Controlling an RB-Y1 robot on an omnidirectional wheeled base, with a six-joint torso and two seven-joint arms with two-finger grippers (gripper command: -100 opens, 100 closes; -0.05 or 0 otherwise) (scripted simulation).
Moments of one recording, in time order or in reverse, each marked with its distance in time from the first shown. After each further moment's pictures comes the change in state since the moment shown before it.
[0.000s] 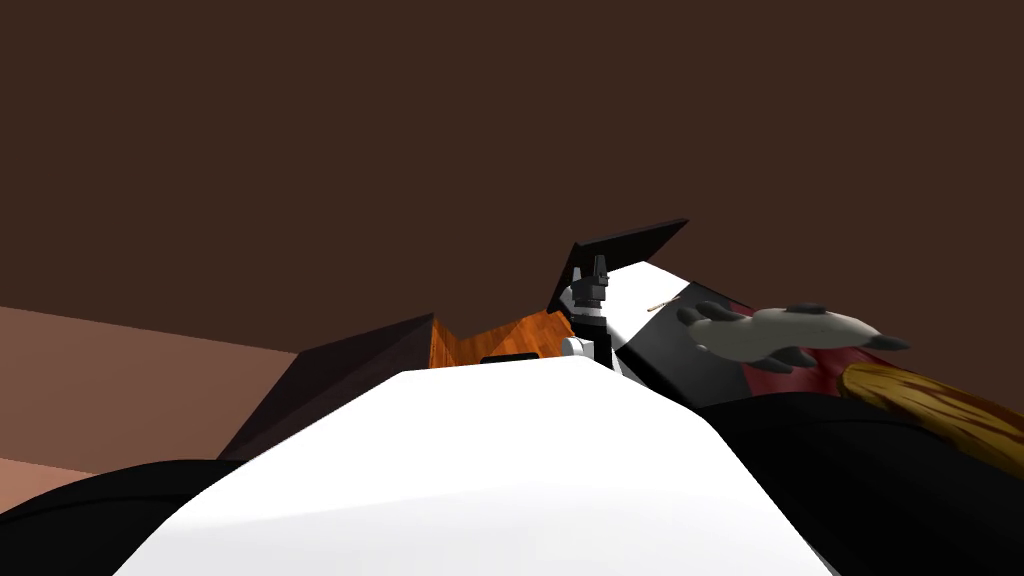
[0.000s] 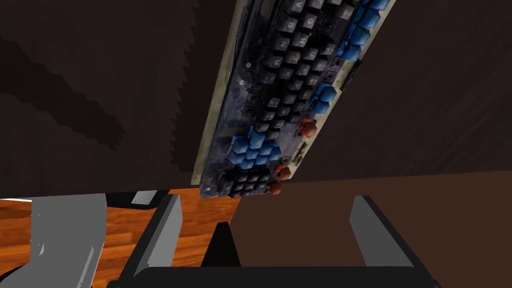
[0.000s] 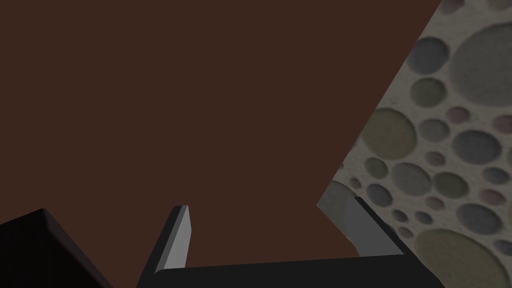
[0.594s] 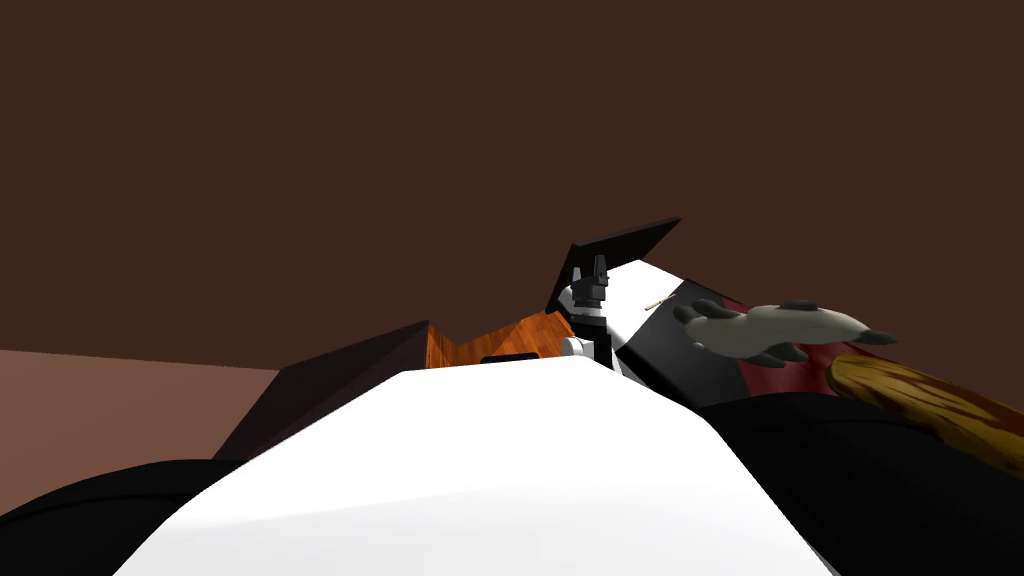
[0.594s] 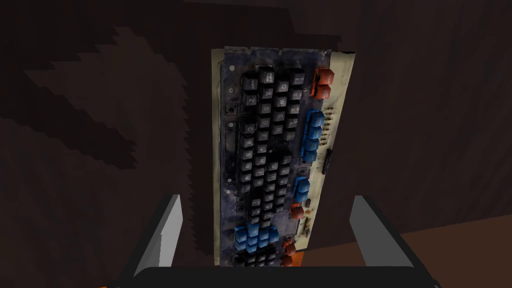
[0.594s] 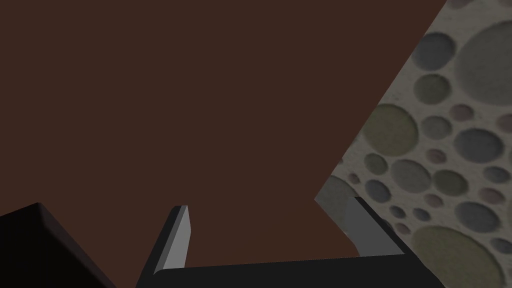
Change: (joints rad) left arm 0.024 0.043 0.001 0.113 -0.158 -0.014 -0.076; right arm 0.000 0.000 0.000 0.000 0.000 0.000 0.000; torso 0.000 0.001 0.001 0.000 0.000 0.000
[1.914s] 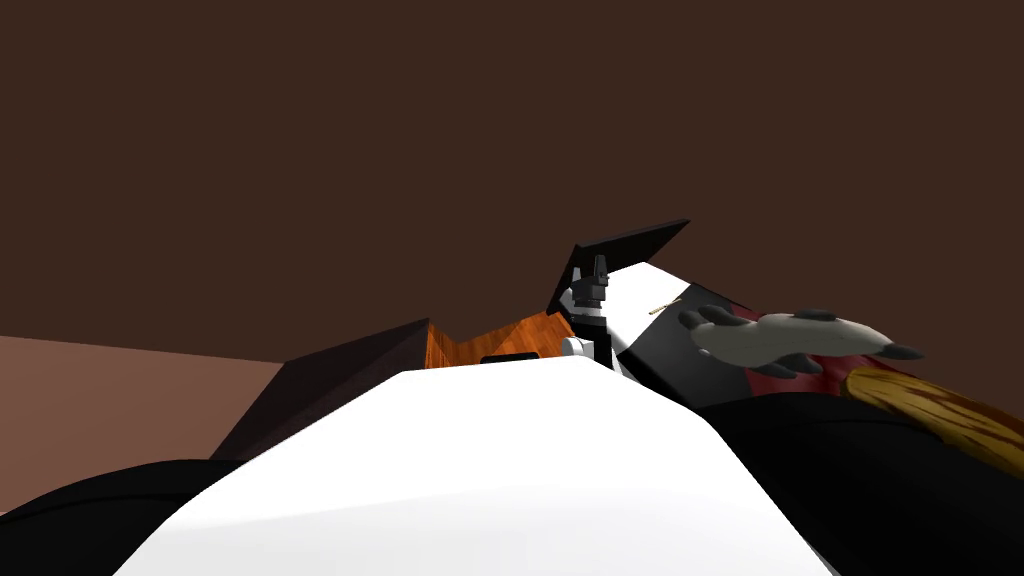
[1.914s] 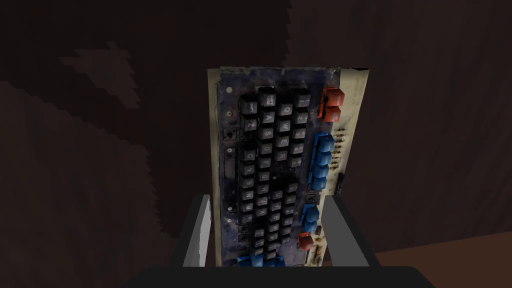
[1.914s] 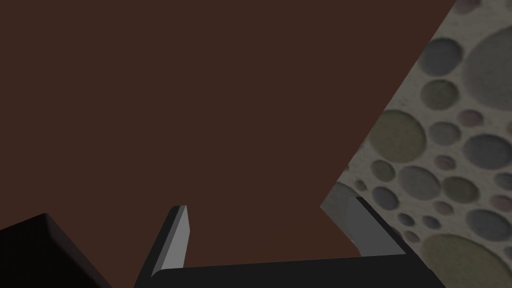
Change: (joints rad) left arm -0.003 0.036 0.010 0.037 0.015 -0.019 -0.040; right arm 0.000 0.000 0.000 0.000 0.000 0.000 0.000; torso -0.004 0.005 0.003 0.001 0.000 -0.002
